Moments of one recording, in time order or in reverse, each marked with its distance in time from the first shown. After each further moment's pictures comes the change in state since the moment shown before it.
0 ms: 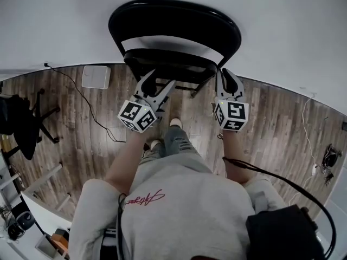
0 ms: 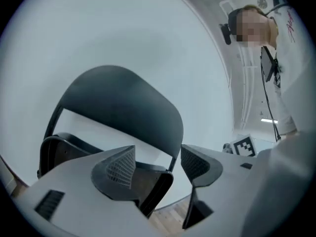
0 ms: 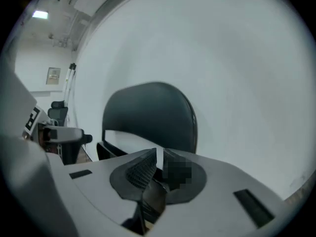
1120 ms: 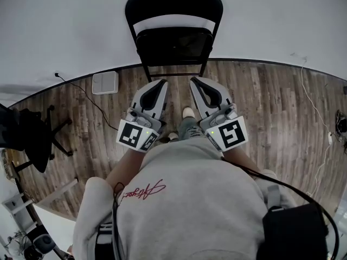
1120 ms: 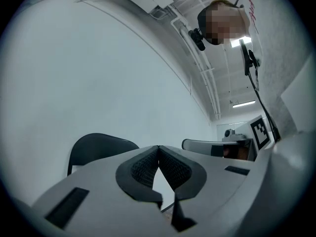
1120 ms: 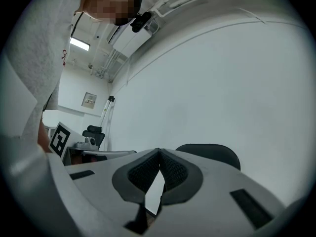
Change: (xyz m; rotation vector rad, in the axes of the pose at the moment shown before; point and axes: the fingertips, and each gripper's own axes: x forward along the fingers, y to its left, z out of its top) left arm -0.205 -0.156 0.091 0.290 -0.138 -0.174; right arm -0.230 0.247 0.107 -0.069 -0.362 0.266
